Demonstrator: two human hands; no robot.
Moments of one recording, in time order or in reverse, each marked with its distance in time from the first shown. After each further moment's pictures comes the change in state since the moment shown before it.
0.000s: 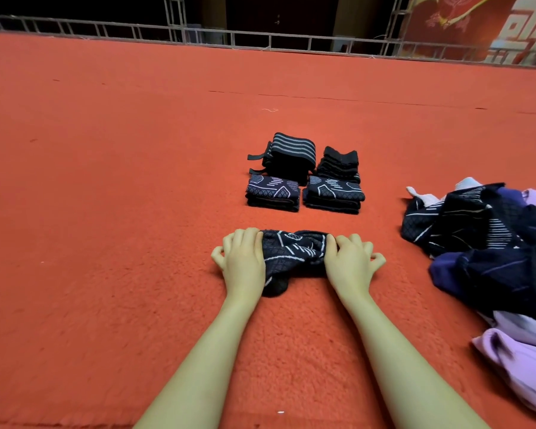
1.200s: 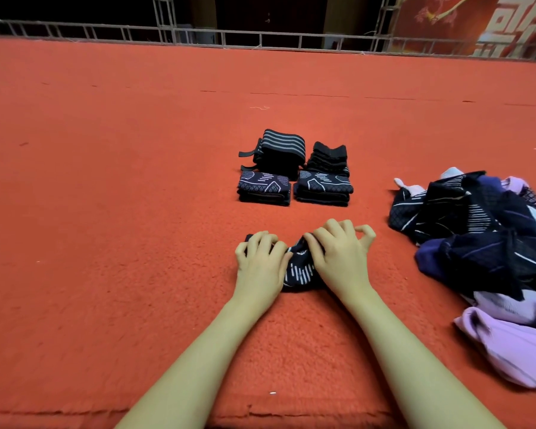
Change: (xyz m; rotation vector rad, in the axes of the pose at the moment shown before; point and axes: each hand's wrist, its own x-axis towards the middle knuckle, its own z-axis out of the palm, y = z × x) left_hand -0.030 0.013 -0.002 0.240 -0.092 0.505; right_hand -0.020 0.006 -0.027 -0.085 0.356 -0.589
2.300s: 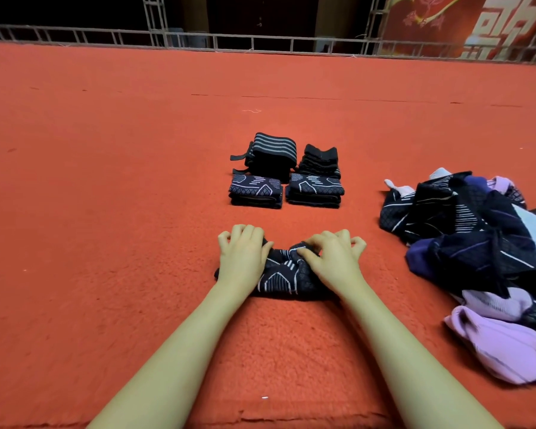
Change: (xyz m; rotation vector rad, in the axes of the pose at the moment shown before) left_hand 0.029 -0.018 0.003 0.036 -0.142 -0.082; right_hand 0.009 0.008 -0.008 0.120 -0.501 0.252
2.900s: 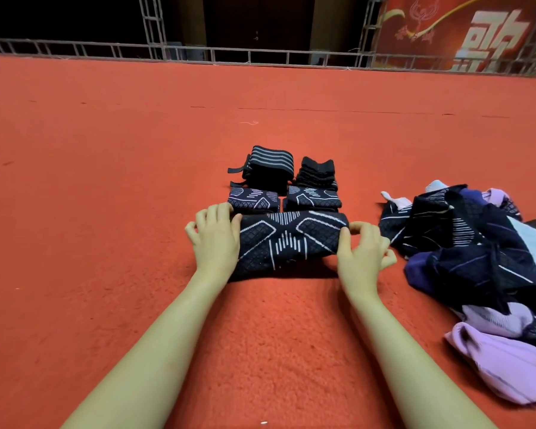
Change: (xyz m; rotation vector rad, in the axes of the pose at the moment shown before) left_hand 0.043 -0.029 -0.017 -0.063 0.235 -0.239; right_hand 0.017 0.017 -0.002 0.369 0.568 0.311
